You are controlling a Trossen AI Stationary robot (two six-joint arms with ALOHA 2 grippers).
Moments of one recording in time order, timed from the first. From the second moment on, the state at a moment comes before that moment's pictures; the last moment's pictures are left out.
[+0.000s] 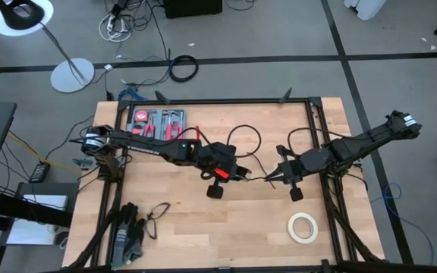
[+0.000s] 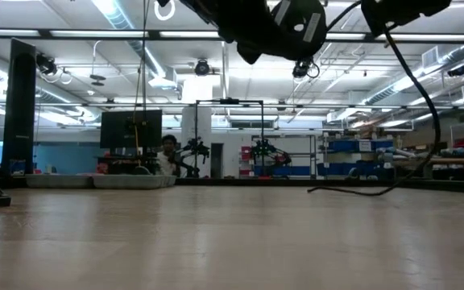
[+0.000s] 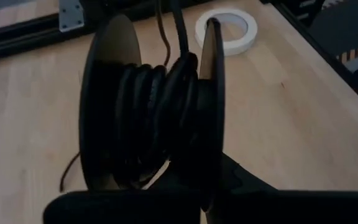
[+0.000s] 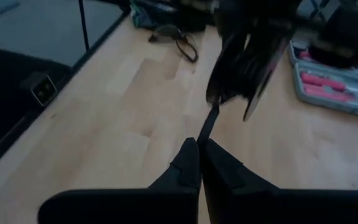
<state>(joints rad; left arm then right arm) -0.07 1.77 1.40 -0.29 0.13 0.20 0.38 0.90 0.73 -0.33 0.19 -0.03</state>
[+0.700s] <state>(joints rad) -0.07 1.78 1.41 -0.27 0.21 0.19 0.25 0.91 0.73 -0.07 0.13 -0.36</state>
